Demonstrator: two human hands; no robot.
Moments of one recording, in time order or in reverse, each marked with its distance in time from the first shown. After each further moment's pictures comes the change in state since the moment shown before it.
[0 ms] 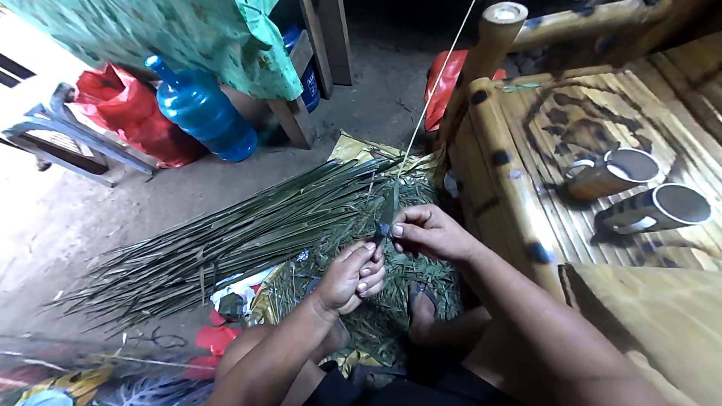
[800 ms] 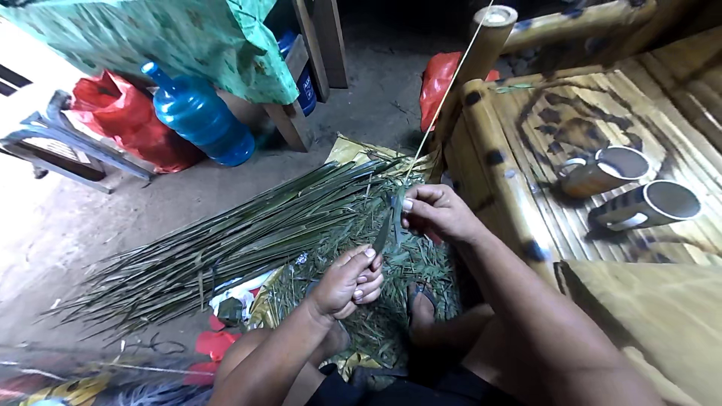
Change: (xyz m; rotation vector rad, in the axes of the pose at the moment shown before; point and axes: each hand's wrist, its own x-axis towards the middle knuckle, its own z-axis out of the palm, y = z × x) left_hand -0.005 0.003 0.004 0.066 -0.039 -0.048; right_hand 0.004 -0.011 -0.020 -0.024 0.199 -0.053
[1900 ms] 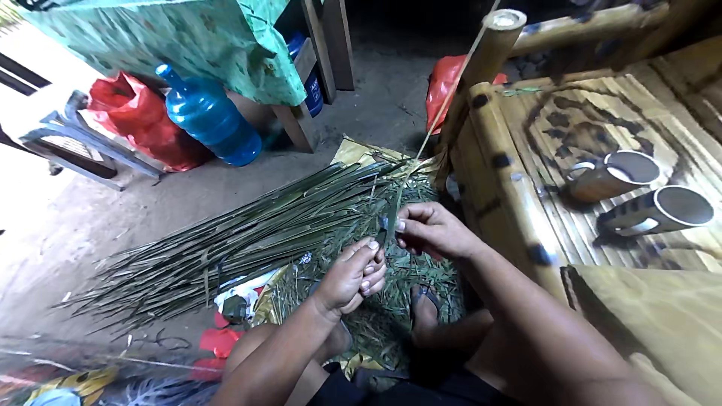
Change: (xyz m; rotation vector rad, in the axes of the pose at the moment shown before) left_hand 0.005 0.004 0.004 0.037 0.093 0.059; right_hand -0.008 0.006 0.017 0.035 -0.125 0.119
